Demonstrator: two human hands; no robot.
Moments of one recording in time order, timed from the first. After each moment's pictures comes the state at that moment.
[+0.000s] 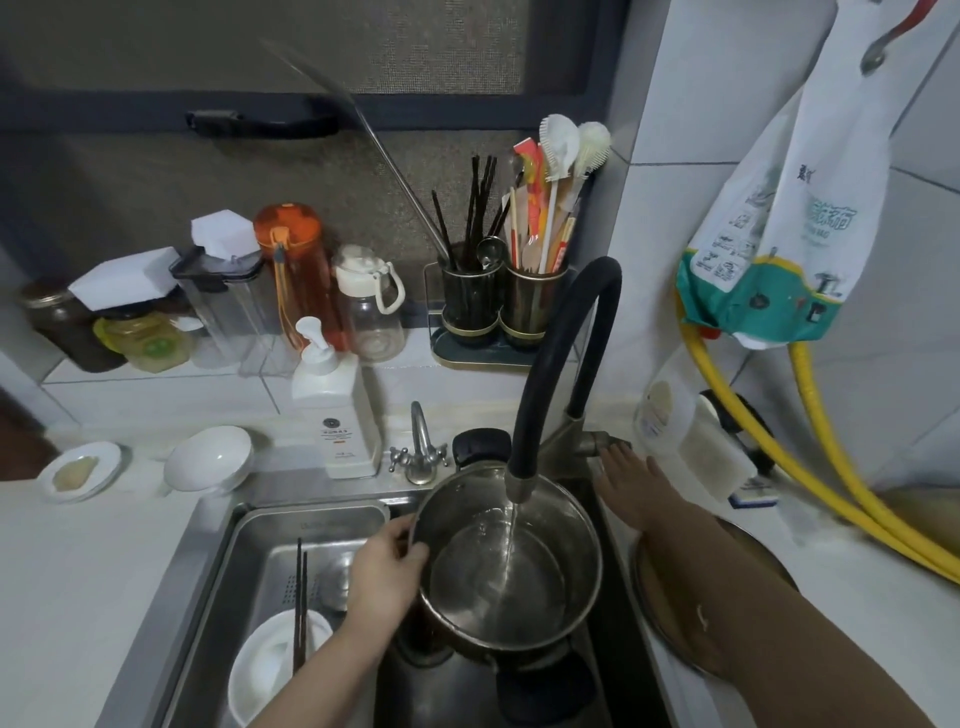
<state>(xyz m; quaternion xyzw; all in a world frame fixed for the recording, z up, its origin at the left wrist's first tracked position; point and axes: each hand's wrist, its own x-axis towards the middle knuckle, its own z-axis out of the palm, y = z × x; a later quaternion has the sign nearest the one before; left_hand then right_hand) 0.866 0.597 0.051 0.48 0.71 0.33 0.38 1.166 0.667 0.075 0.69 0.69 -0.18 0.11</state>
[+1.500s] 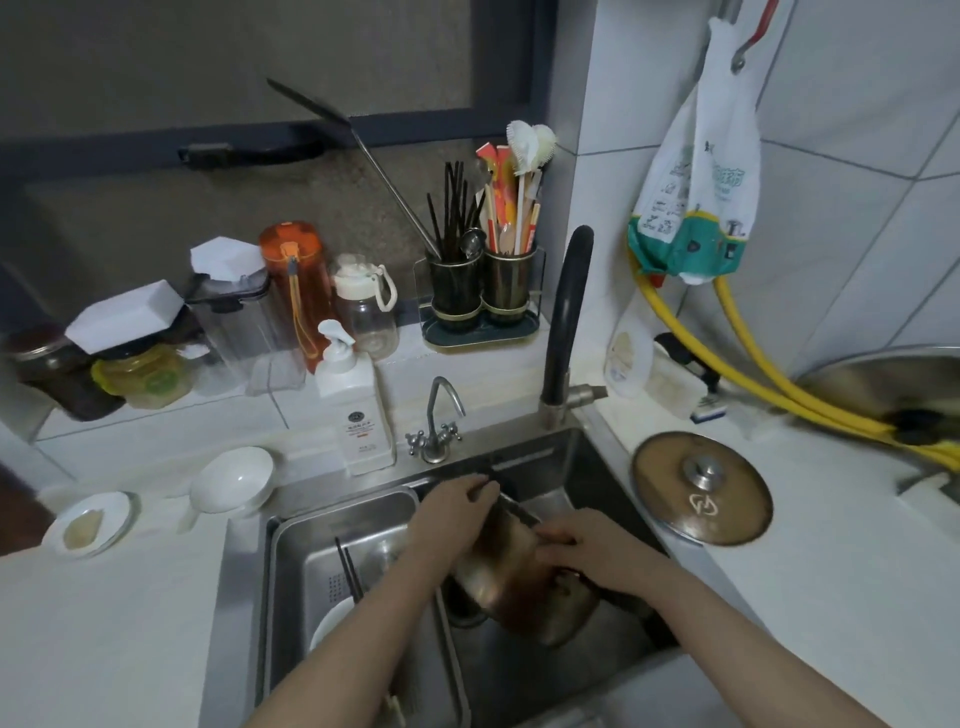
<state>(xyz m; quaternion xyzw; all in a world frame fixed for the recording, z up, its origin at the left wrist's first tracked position) 0.841 0.589 0.098 0.73 0.58 0.11 0.34 1.016 0.497 0.123 0.60 0.64 -0.45 -0.19</state>
